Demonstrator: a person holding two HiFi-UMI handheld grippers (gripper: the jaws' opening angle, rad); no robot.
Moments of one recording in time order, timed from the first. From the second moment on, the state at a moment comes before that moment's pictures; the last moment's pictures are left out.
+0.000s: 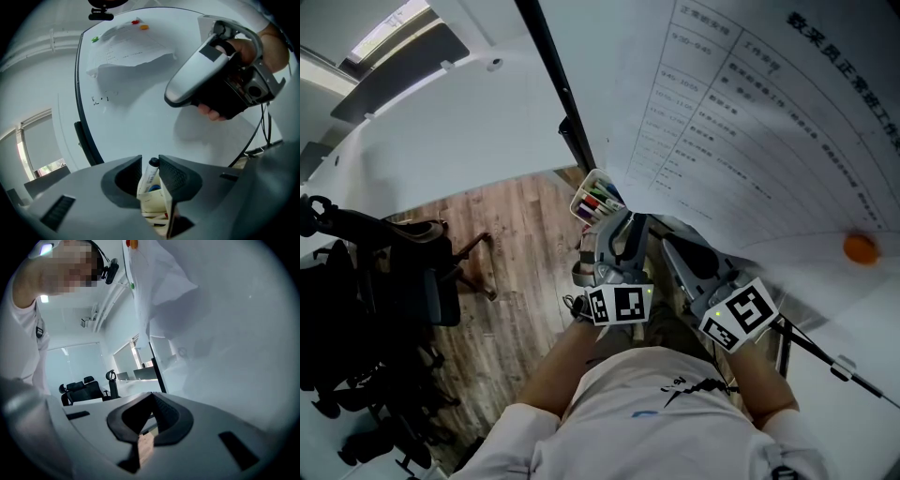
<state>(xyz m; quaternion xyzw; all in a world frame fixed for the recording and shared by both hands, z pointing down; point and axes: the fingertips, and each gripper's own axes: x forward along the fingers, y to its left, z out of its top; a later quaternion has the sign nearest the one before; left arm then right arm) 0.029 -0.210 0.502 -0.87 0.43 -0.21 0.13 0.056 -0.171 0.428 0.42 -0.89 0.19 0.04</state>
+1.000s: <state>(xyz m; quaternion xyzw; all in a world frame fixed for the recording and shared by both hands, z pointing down) -0.004 -0.134 0.434 -0.91 0.40 -0.13 0.04 0.030 -0.116 0.392 0.44 -0.89 0.14 0.02</state>
